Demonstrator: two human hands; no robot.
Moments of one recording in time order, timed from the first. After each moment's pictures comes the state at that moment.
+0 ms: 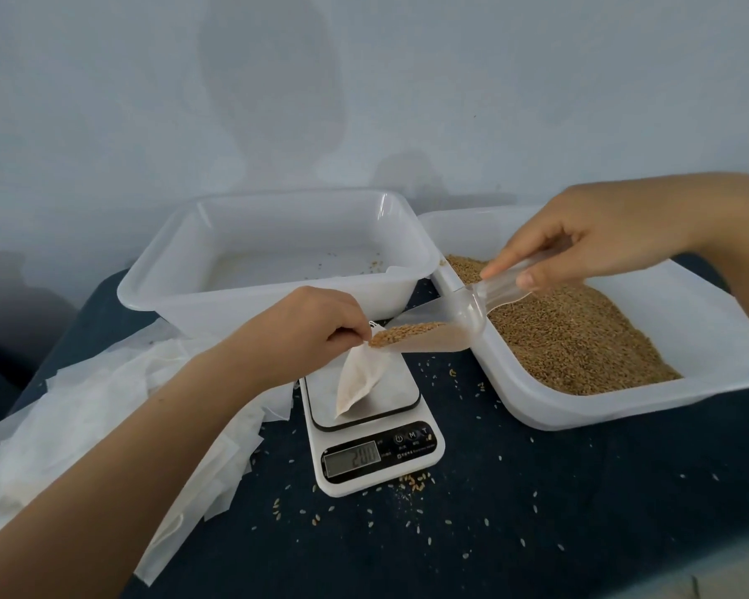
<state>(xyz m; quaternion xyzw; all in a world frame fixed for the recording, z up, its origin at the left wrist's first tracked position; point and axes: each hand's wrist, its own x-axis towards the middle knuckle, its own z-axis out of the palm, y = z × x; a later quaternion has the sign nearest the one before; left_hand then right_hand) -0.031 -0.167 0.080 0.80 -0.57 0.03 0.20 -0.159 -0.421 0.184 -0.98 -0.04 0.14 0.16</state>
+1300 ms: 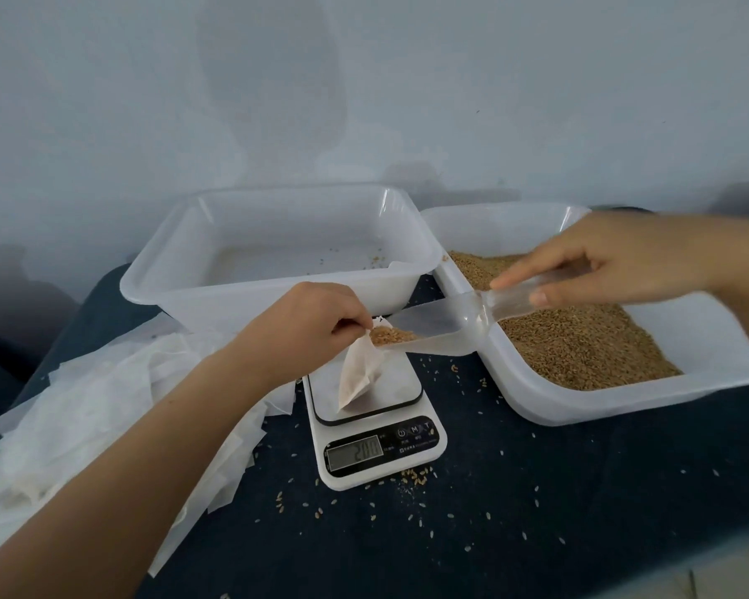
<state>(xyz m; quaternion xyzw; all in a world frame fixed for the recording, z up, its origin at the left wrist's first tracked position) -0.030 -0.168 0.070 0.82 -0.53 0.05 0.24 -0.179 -0.421 0.164 -0.98 -0.02 0.11 0.15</state>
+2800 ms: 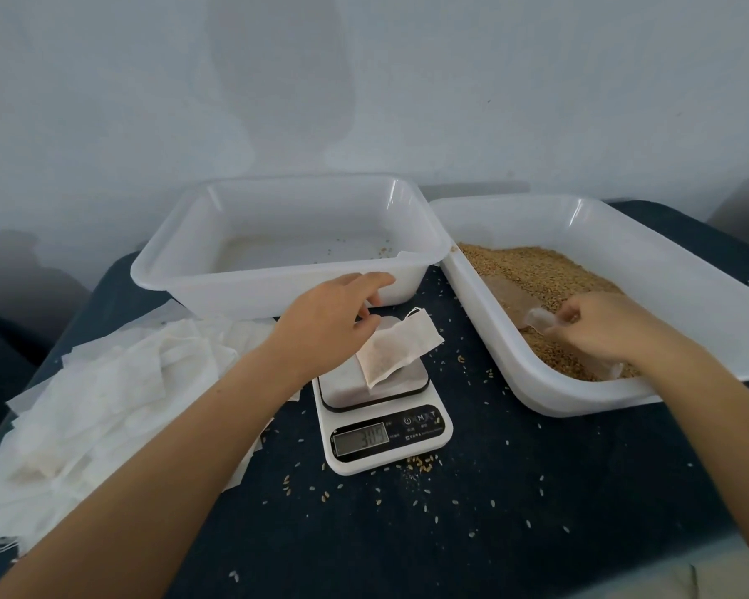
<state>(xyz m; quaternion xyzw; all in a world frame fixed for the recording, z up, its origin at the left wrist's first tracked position) -0.023 -0.187 0.036 0.84 -0.47 0.06 0.27 -0.174 -0.467 0.037 -0.93 0.34 0.04 0.11</state>
